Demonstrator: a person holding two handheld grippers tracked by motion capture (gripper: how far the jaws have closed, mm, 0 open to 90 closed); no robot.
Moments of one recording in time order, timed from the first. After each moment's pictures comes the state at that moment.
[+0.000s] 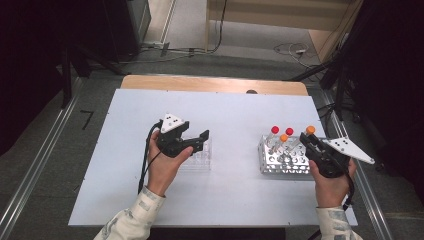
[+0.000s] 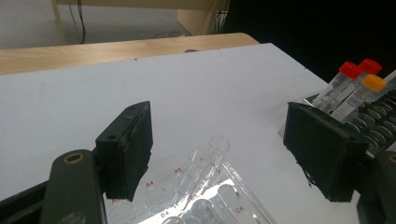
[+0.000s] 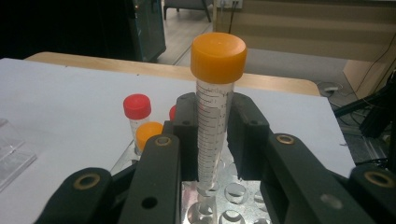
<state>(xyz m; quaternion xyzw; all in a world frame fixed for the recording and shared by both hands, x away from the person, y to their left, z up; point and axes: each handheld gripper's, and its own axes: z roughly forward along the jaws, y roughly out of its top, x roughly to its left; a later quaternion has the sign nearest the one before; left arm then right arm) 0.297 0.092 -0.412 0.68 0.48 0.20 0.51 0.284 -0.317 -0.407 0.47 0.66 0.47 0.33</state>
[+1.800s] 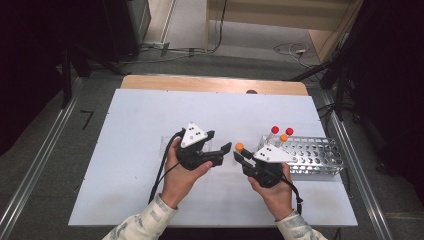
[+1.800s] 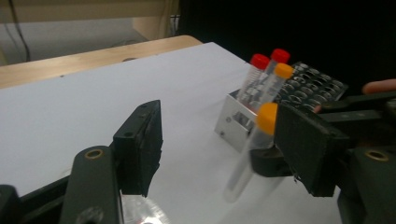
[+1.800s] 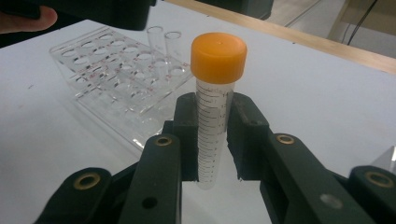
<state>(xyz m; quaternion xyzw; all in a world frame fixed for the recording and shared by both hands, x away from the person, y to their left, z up) 0.268 0.039 -0.403 0.72 0.39 0.17 0.55 0.268 -0.177 -0.436 0.34 0.79 0.47 0.21</state>
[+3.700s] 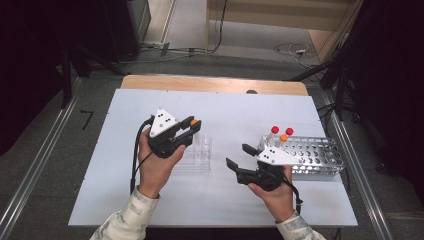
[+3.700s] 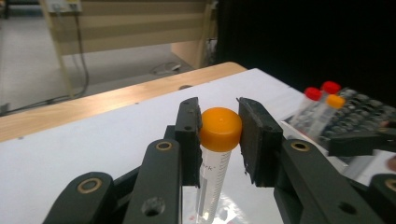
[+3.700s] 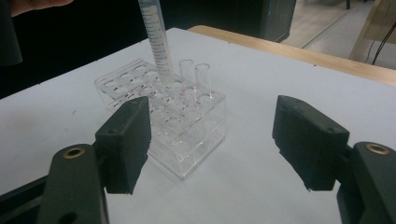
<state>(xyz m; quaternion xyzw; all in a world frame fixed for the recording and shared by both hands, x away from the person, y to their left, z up) 0.275 0.105 -0.373 0.69 0.42 0.26 0.54 0.258 -0.179 -0.426 0.32 0.77 0.52 0.18</state>
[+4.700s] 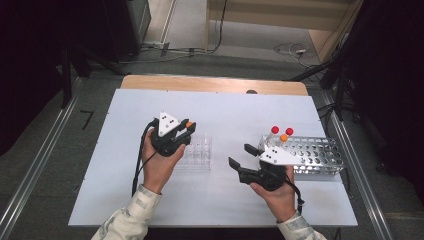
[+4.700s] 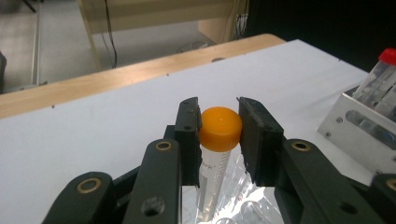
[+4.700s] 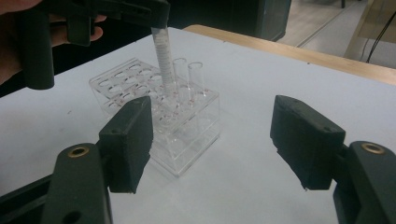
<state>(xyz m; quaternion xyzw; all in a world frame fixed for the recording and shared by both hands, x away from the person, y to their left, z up) 0.296 0.103 -0.411 0.70 0.46 0.27 0.48 0.259 -0.184 -0.426 0.33 0.77 0.52 0.18</state>
